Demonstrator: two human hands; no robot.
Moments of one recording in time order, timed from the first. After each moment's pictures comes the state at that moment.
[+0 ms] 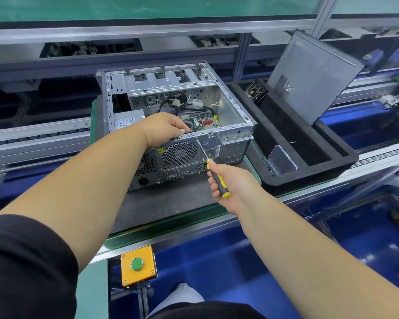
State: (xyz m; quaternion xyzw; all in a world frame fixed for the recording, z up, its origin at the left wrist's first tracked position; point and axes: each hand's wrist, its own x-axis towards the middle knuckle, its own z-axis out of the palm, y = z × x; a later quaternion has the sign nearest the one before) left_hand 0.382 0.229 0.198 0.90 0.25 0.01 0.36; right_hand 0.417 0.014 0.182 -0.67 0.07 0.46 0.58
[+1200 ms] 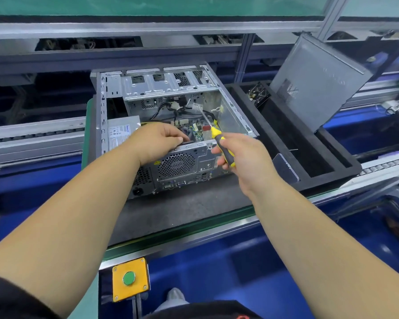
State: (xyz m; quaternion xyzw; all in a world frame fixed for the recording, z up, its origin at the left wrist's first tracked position) left_hand 0.378 0.232 0.188 0.89 0.26 0.07 0.38; right_hand 0.470 0.036 0.214 -0.69 -0.15 0.31 0.64
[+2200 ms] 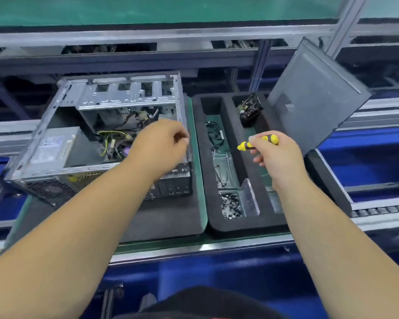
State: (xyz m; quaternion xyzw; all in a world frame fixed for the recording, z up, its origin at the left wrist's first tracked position) left_hand 0.536 0.109 0.213 0.91 0.33 0.18 0.17; right_hand 0.720 -0.054 0.196 -0.76 -0.22 0.22 0.58
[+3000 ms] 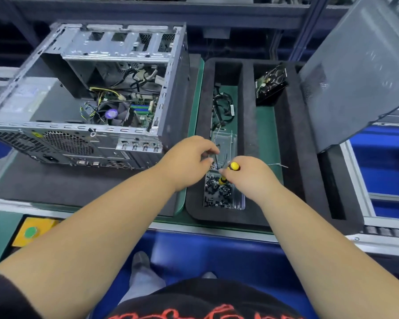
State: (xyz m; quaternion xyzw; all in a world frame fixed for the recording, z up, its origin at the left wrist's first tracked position) left_hand 0.609 0.042 0.125 0.89 0.35 0.07 0.29; right_hand 0.763 -0.048 0.097 -0.81 -0.49 0.29 0.15
